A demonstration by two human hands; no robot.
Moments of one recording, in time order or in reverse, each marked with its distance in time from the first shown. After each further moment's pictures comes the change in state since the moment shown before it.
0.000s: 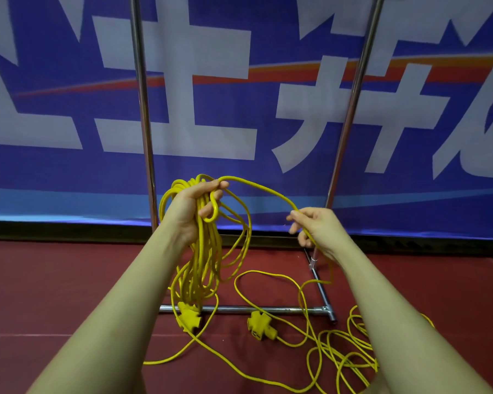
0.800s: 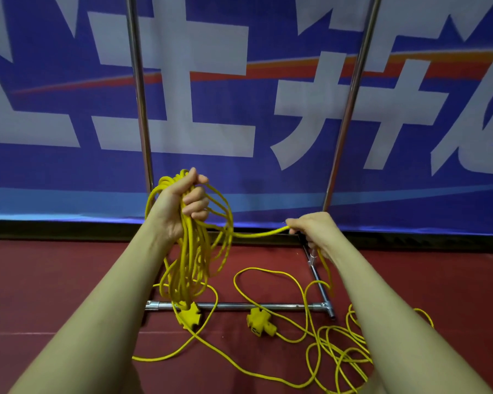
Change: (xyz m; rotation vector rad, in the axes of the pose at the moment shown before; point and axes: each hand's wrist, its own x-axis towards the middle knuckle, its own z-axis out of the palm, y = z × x) left_hand -0.003 0.011 -0.018 -0.113 -0.128 -0.010; right_hand 0.007 0.009 0.003 -0.176 0.156 0.177
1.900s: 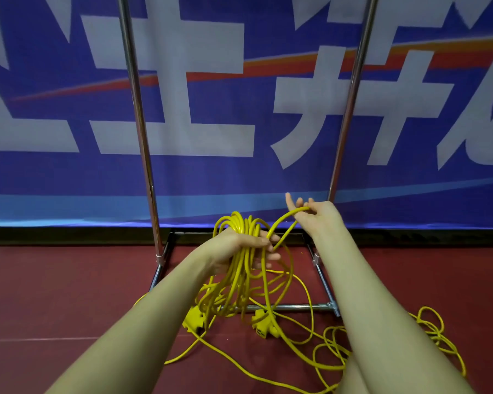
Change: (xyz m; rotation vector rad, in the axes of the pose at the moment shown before) left_hand 0.003 -0.079 0.032 0.415 -0.063 -0.444; right_hand 0.022 -0.032 0.010 1.630 0.149 0.368
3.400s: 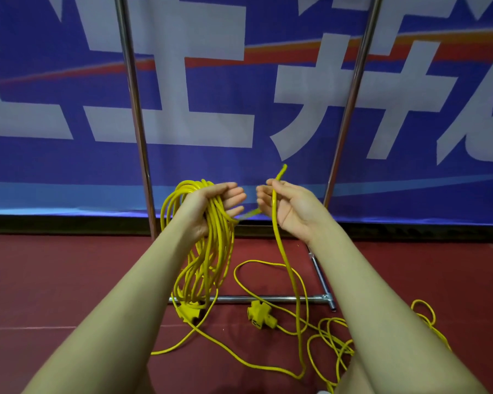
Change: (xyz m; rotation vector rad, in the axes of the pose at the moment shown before) left_hand 0.001 0.036 -0.029 -0.413 0.304 0.247; right_hand -0.049 0.029 0.008 -0.670 -0.543 0.103
